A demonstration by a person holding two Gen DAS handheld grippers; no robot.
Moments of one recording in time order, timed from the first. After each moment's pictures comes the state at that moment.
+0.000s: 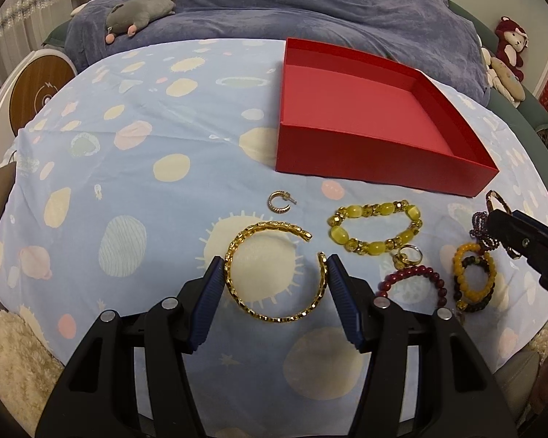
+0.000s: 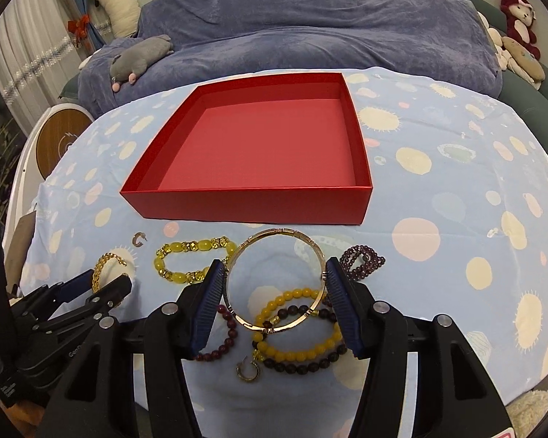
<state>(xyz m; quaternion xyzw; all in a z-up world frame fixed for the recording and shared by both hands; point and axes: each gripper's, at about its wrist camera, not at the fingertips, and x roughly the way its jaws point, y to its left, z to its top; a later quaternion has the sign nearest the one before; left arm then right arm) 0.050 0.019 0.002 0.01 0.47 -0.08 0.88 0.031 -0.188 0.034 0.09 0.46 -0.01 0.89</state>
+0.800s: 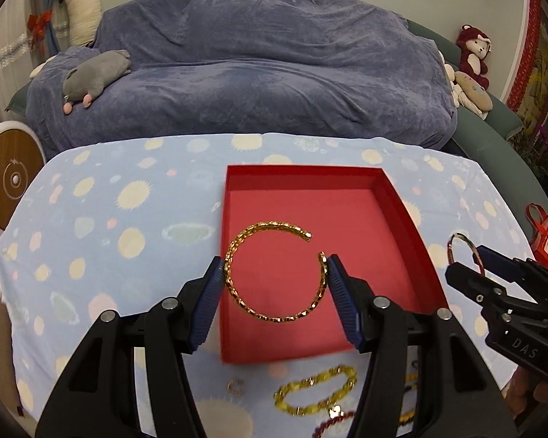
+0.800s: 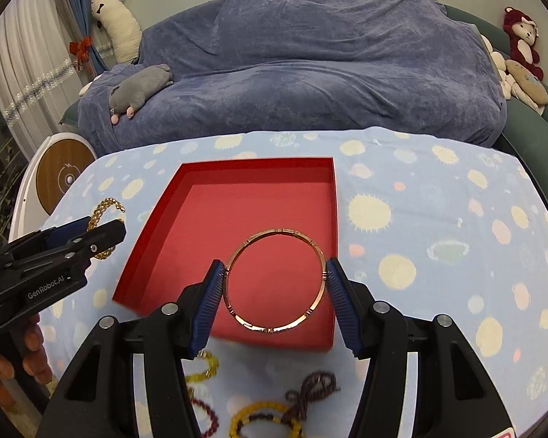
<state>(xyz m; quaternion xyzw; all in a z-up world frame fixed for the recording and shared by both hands) 0.179 -0.041 0.100 0.03 0.41 -0.16 0.90 0.133 -0.232 0.089 0.08 0.42 0.00 0.91</state>
